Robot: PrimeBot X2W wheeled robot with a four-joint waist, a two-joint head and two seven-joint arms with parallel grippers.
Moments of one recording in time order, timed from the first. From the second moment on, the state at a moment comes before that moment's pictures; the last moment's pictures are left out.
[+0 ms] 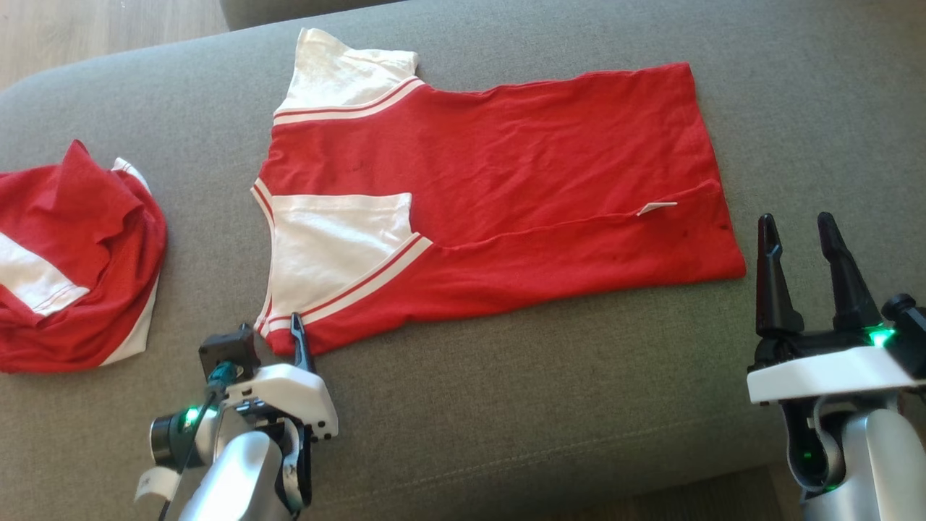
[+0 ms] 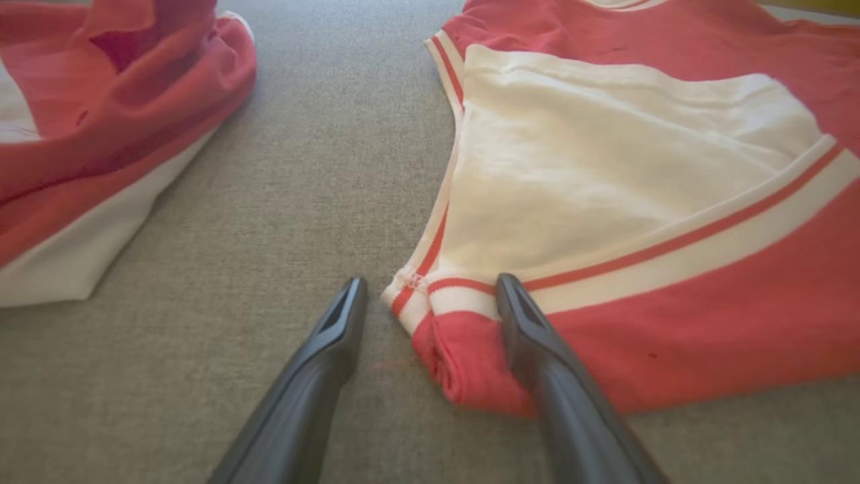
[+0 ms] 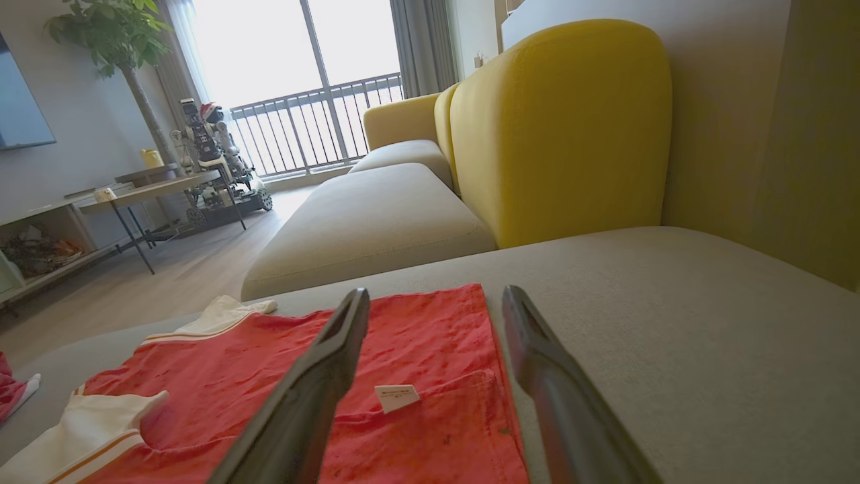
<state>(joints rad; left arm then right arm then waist) -0.30 0.04 -0.31 0.74 -0.34 0.27 -0.26 -0.11 -0.06 -0.11 0.09 0.26 0.13 -0.26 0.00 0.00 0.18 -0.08</state>
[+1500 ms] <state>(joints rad) -0.27 0.04 -0.38 0.52 -0.21 0.26 -0.26 -0.44 -0.05 -0.15 0.85 0.68 0.13 -0.18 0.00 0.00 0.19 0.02</state>
